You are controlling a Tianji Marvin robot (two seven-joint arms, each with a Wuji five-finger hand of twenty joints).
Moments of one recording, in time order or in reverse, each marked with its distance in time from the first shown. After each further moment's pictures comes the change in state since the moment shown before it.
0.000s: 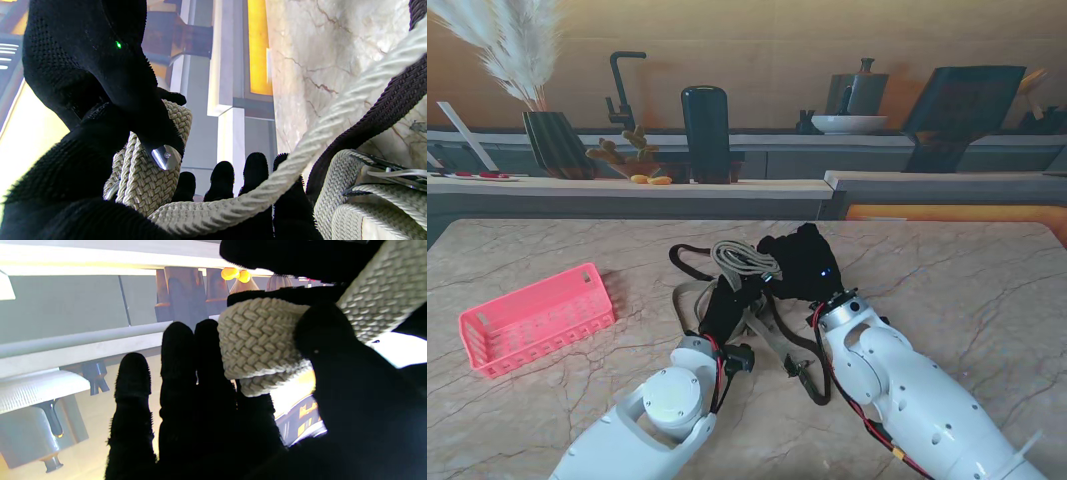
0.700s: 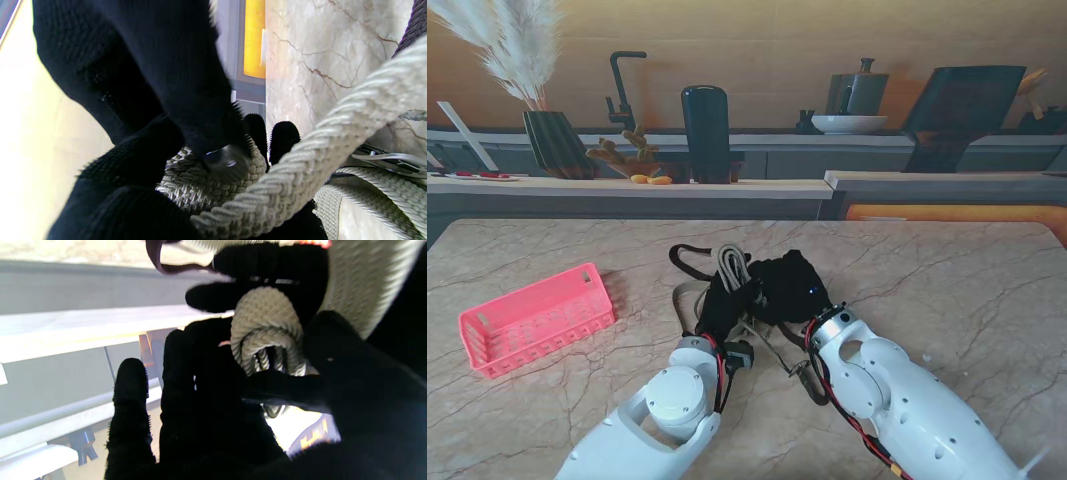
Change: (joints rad) left arm 0.021 -0.021 -0.020 -0.031 -0.037 0.069 0.083; right arm -0.066 -0.004 0.025 -0.056 0.067 -0.069 0.228; left_hand 0.369 0.087 0.031 -0.020 0.020 0.000 0.380 0.124 0.348 -0.023 0.163 0.157 0.355 -0.019 0.252 0.056 0.300 0.005 0.295 0.084; right_hand -0.119 -0.002 0.126 0.121 -0.074 0.174 -0.225 0.261 -0.206 0.048 -0.072 0.043 -0.141 0.009 -0.166 -0.032 -0.067 0.023 -0.057 -0.021
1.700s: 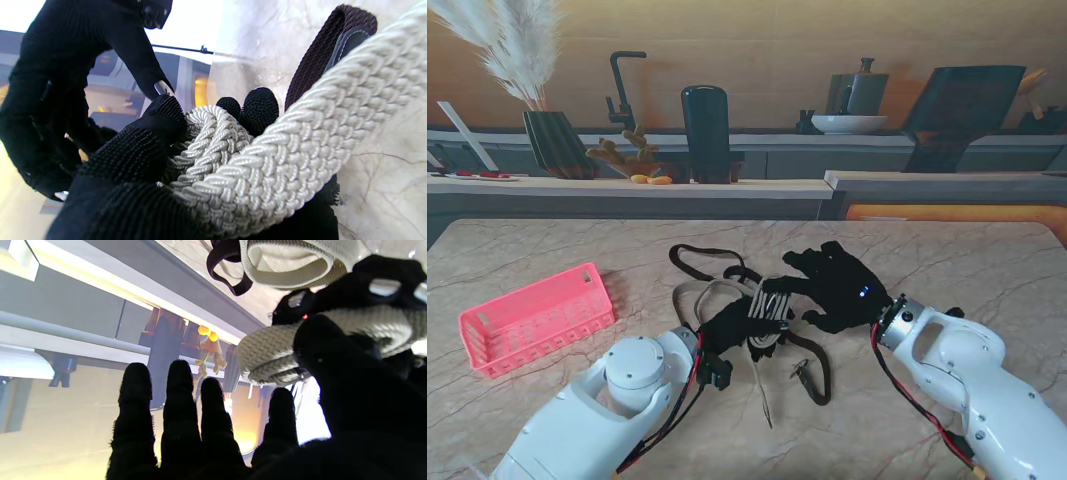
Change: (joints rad) left arm -0.061 0.146 -0.053 -0.033 -0.063 0.233 -0.676; right arm -0.196 0.108 0.376 -0.261 -0.447 -0.324 0.110; left_hand 0.028 -0.109 -0.046 -0.032 0.305 0.034 0.129 0.176 0.325 0.040 0.166 0.368 0.339 0.055 0.425 0.329 0.319 0.238 0.511 0.194; right_hand 0.060 0.041 -0.044 0.020 -0.534 -0.560 -0.119 -0.002 -0.458 -0.043 -0.325 -0.105 -0.176 -0.006 -0.507 -0.268 -0.011 -0.058 -0.170 0.044
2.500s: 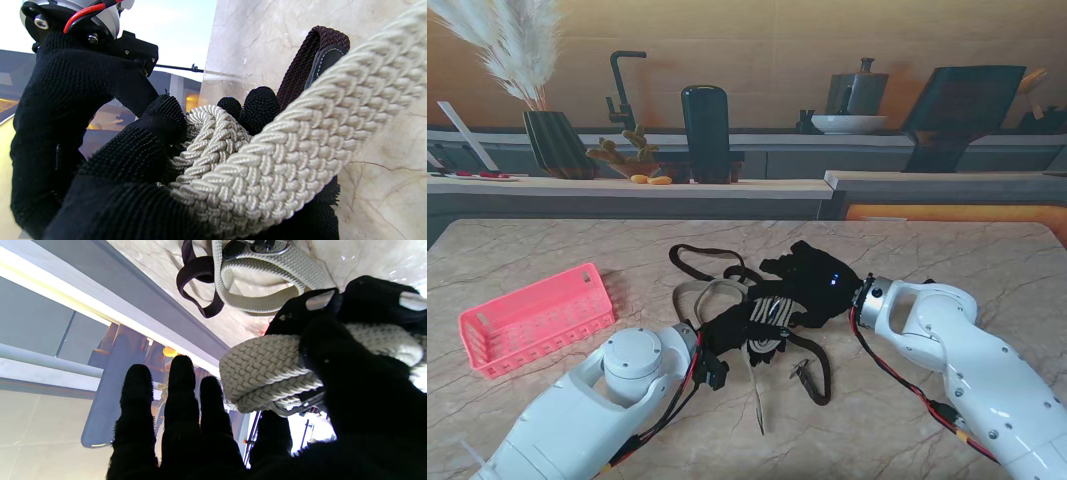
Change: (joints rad) left arm -0.051 0.023 0.029 0.037 -0.015 0.020 -0.093; right arm 0.211 0.024 -0.164 0.098 0.043 -0.114 0.150; left_hand -0.001 0.000 0.000 0.000 0.003 0.019 -0.002 0.000 0.000 0.010 0.008 -0.001 0.011 0.003 0.004 -0.012 0.013 0.002 0.023 -0.030; right_hand -0.035 -0.002 0.010 0.000 0.079 0.104 0.053 0.043 -0.009 0.012 0.090 0.038 0.025 -0.019 0.082 0.045 -0.013 -0.020 -0.024 0.012
